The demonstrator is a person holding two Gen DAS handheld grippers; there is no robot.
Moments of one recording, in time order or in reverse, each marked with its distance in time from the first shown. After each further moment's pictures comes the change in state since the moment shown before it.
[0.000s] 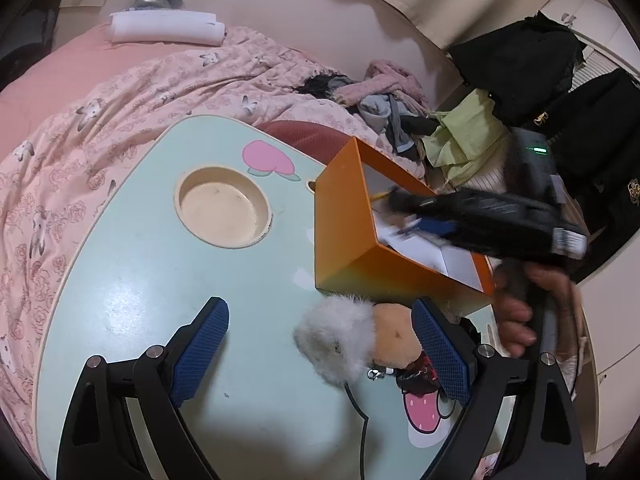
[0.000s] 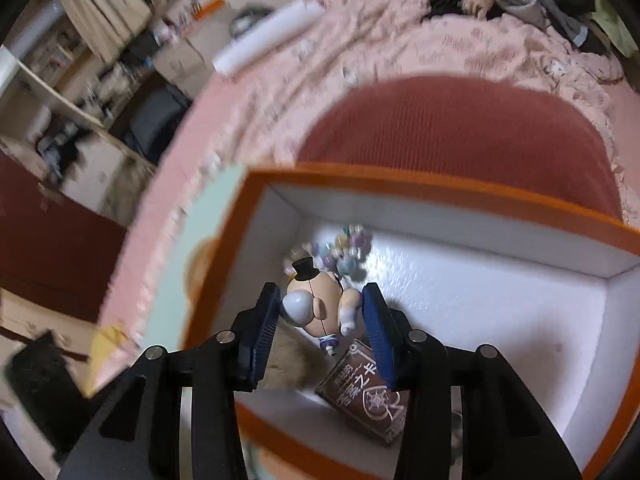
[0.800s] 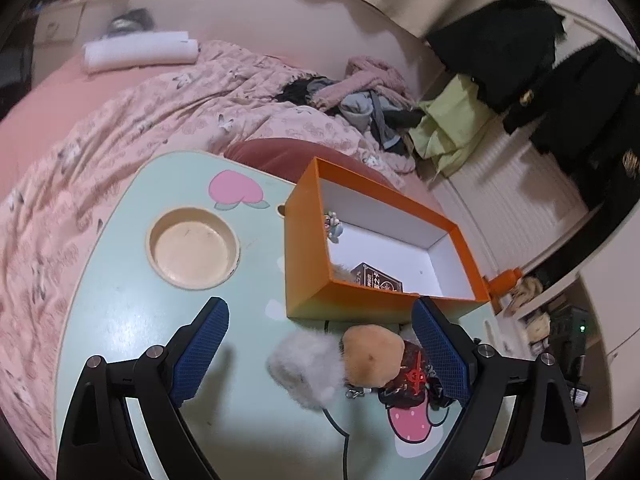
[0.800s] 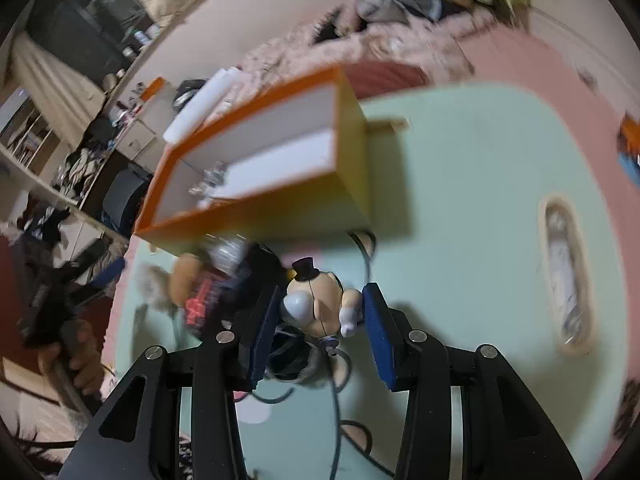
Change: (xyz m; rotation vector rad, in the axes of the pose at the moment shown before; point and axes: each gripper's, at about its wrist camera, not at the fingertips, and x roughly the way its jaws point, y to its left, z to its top) left arm -0.001 -0.035 0.023 0.116 0.005 0.021; right arm -0.099 -0.098 -0.158 0.253 -0.185 -0.101
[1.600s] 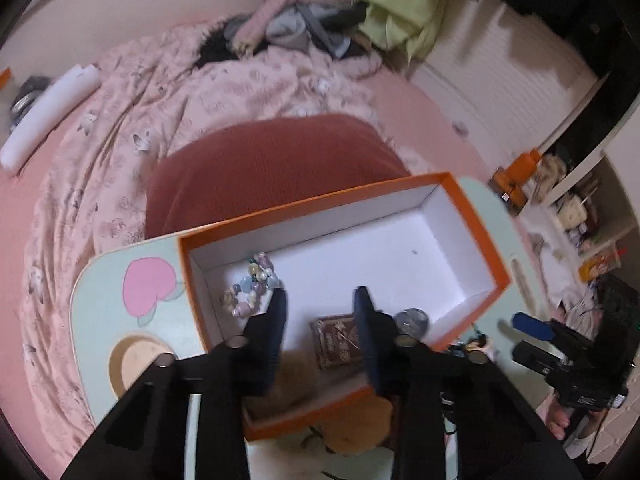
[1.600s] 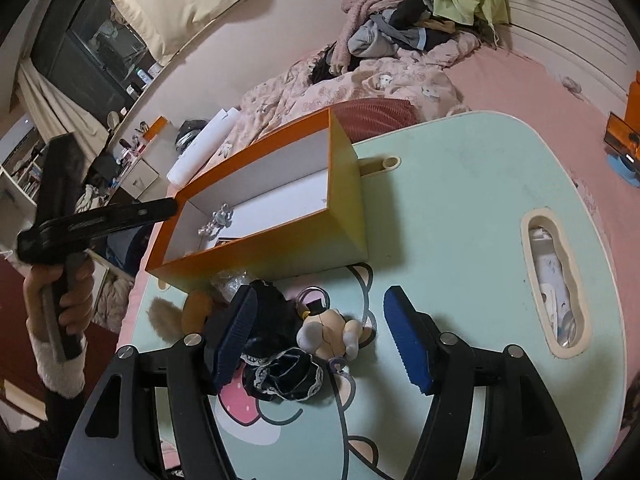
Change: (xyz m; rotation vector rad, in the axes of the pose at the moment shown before) left arm 0.103 -0.091 0.087 0.386 0.374 0.084; right arm -0.027 0.000 -0.005 0.027 -0.155 0.015
